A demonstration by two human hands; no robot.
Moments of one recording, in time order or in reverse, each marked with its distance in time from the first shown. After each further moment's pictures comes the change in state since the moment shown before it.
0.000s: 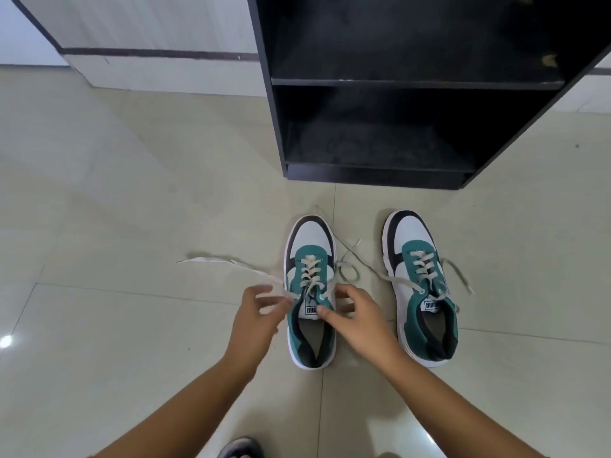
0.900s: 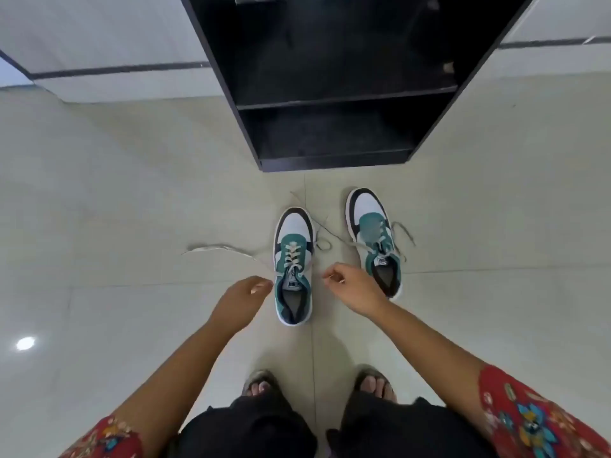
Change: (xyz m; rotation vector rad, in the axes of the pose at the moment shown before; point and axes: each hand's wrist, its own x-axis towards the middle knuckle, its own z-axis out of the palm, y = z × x) left_hand -0.053 0.072 -0.042 0.631 -0.257 0.040; right_hand -0.061 -0.057 -0.062 -0.161 -0.114 0.136
